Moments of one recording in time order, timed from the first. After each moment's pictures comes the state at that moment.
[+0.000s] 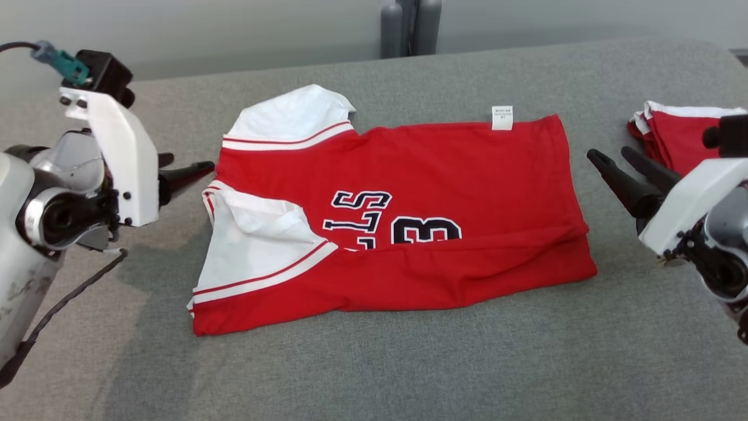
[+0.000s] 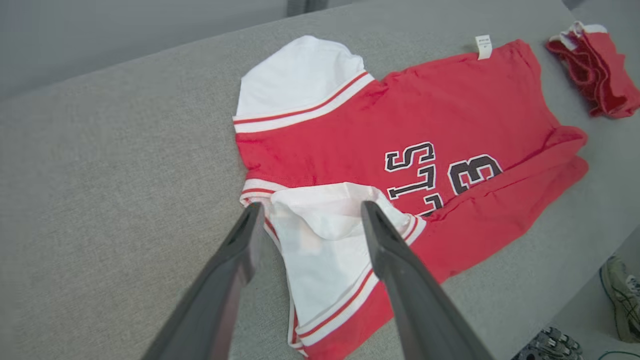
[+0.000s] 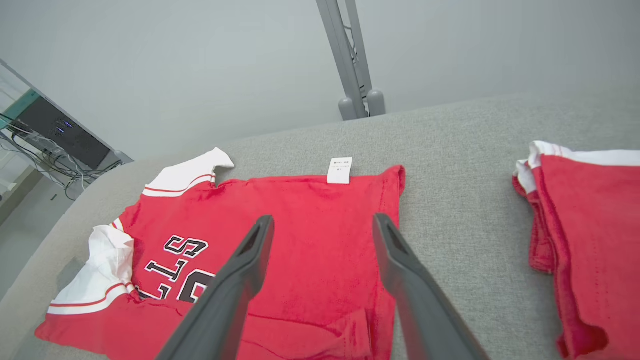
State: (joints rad) left arm -0.91 0.60 -0.72 0.40 -1.14 -0.04 0.82; right arm -0.79 -0.61 0.81 0.51 1.25 0.13 0.10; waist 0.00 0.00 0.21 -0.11
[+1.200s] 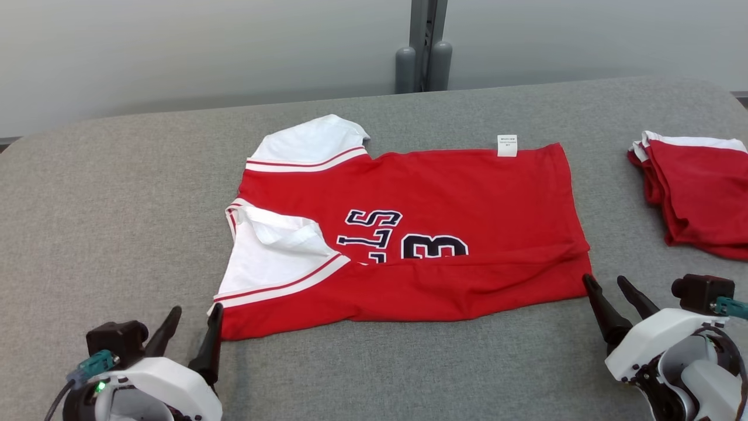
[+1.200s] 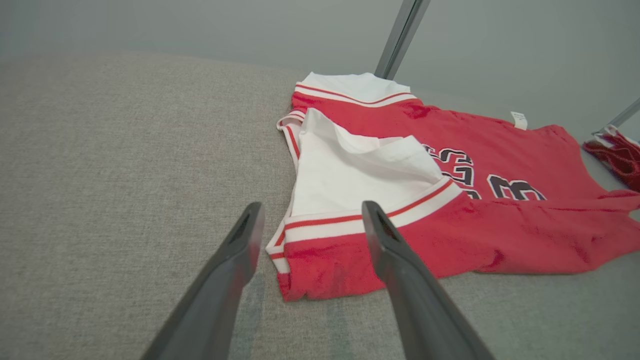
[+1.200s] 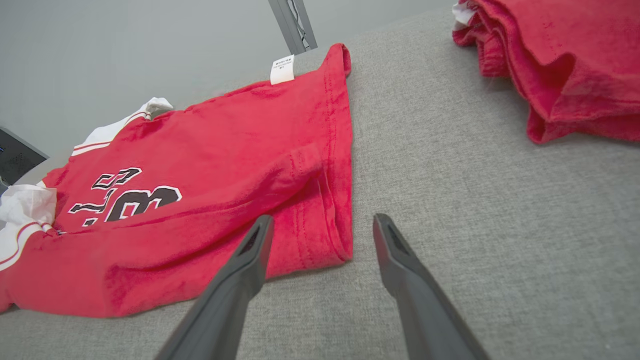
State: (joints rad) left arm -0.15 0.51 -0.61 0.17 -0.93 0.26 -0.16; right arm -0.42 -0.39 0.63 0.73 0.99 0.13 -0.24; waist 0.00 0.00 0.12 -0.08
